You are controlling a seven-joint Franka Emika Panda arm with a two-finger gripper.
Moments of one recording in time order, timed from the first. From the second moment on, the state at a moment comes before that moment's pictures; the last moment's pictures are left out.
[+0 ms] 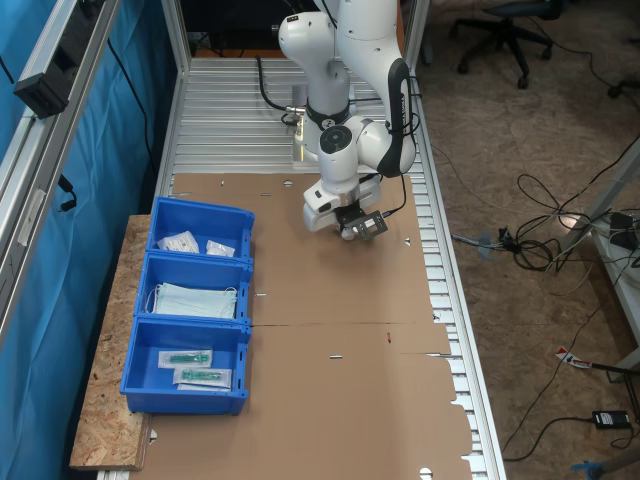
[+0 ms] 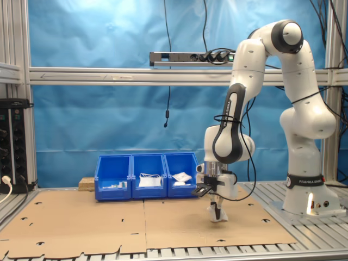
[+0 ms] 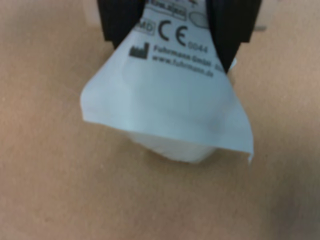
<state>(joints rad) 0.07 0.21 0.13 -2.80 0.91 3.02 -0.35</state>
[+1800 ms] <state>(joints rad) 0.06 -0.20 0.00 -2.80 0.53 2.63 -0.35</state>
